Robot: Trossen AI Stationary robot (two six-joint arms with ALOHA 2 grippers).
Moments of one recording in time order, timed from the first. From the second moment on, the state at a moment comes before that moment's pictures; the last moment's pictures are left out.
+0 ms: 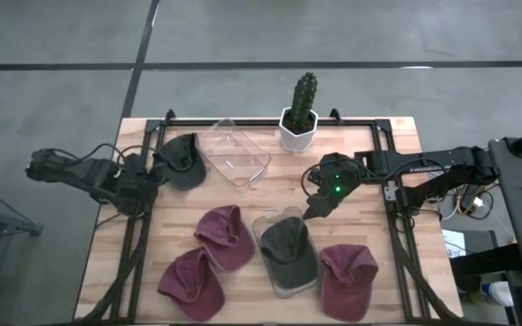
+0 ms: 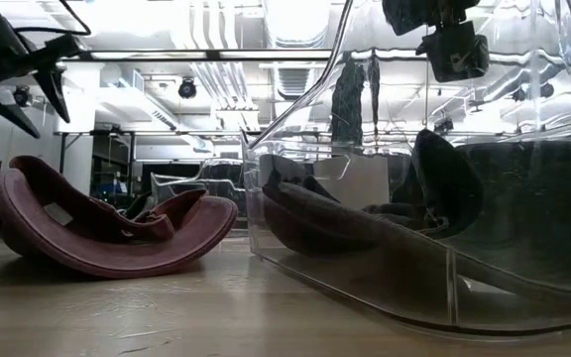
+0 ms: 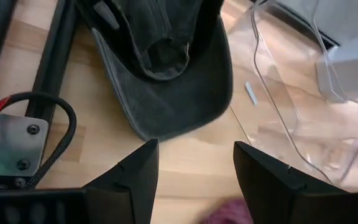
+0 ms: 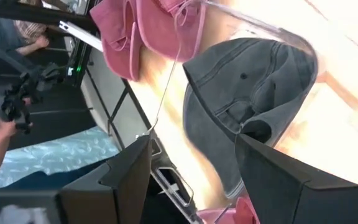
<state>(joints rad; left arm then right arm) -0.27 0.67 0.72 -1.37 -0.62 -2.02 0.01 1.27 1.06 -0.59 -0.41 1.04</state>
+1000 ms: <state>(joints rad) 0.02 1.06 0.71 -1.01 -0.53 -1.91 0.01 1.27 1.07 -0.59 -0.39 0.88</state>
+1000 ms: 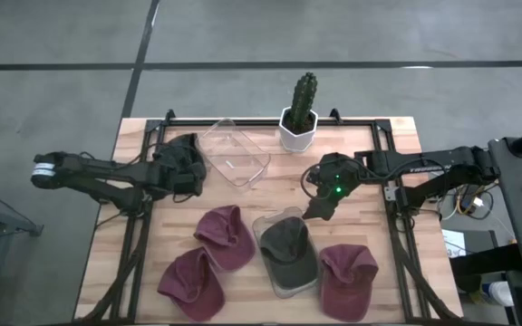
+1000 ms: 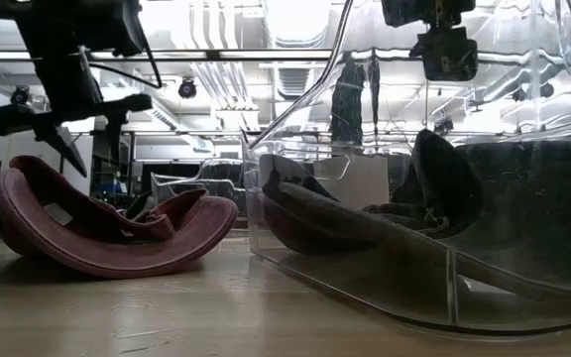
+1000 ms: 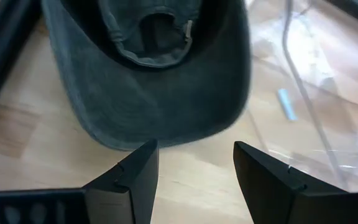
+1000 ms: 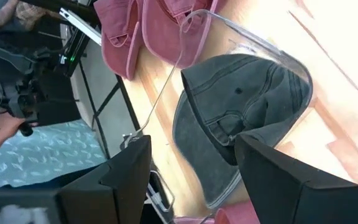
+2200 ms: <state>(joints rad) 0.15 1.13 0.47 -0.80 -0.45 -2.15 0.01 1.26 1.07 -0.54 -0.34 0.82</state>
